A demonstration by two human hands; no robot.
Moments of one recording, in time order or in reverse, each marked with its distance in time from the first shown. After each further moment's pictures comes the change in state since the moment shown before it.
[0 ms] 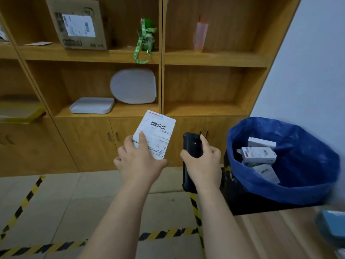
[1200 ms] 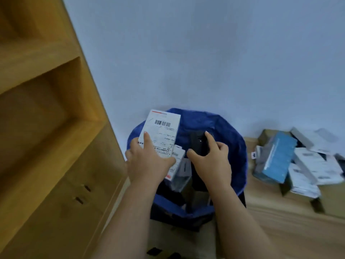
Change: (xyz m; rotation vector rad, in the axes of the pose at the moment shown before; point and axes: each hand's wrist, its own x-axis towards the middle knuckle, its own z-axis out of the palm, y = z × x) left_hand 0.280 0.430 0.256 -0.118 -0.630 1.091; right_hand 0.363 0.123 -0.099 -0.100 0.962 0.780
